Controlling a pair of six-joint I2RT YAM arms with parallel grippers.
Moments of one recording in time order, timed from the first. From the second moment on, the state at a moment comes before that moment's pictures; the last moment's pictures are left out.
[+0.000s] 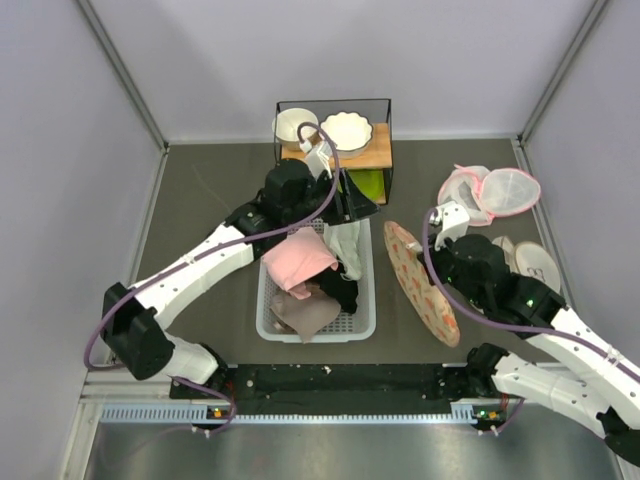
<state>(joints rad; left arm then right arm) -0.72 1.44 1.26 -0.11 0.33 -0.88 0.81 0.71 0.87 -0.64 0.35 0.17</state>
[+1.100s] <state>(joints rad) -0.81 1.67 1.40 -0.06 0.75 -0.81 0.80 0.71 0.87 -0.64 0.34 0.19</state>
